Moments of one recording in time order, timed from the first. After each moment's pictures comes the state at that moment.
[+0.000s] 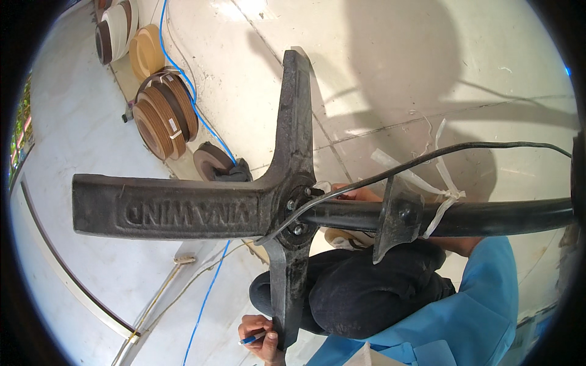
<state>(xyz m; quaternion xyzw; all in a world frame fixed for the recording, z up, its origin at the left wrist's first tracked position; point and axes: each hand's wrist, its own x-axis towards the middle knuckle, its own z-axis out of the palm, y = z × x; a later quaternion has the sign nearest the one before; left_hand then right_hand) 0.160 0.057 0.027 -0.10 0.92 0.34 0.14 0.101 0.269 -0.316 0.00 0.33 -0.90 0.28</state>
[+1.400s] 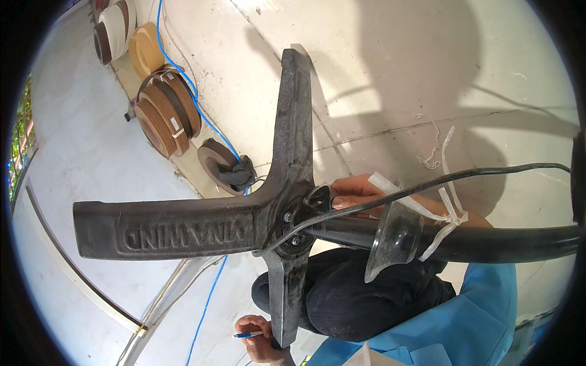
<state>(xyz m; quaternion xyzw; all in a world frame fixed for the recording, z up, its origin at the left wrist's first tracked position) 0.172 0.071 0.031 -0.25 0.91 0.35 0.02 0.095 0.288 -0.319 0.02 0.24 -0.88 0.41</state>
